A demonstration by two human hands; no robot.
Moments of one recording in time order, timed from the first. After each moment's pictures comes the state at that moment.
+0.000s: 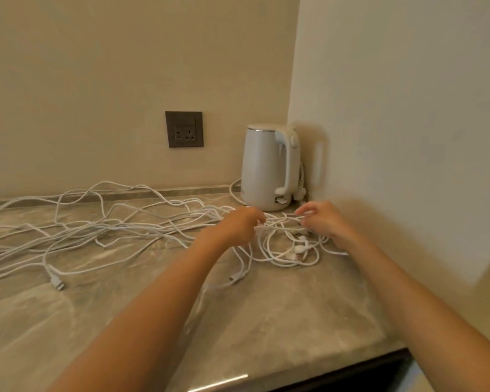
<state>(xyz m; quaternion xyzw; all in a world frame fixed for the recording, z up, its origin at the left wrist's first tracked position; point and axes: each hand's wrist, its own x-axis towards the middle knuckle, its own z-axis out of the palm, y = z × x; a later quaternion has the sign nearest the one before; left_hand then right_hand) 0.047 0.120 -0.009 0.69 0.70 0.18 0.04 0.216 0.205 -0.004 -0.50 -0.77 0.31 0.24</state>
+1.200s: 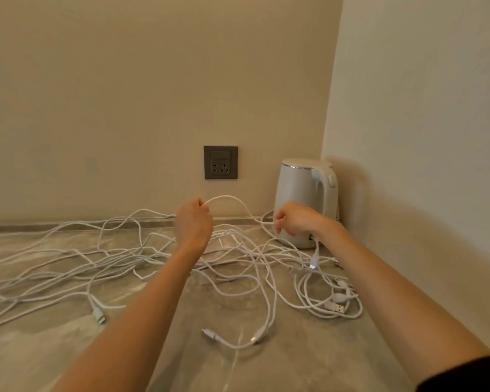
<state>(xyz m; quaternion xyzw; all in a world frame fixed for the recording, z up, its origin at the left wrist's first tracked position) -0.057 0.088 0.028 0.33 0.78 0.53 -0.06 0.105 0.199 0.068 -0.35 -0.92 0.16 0.09</state>
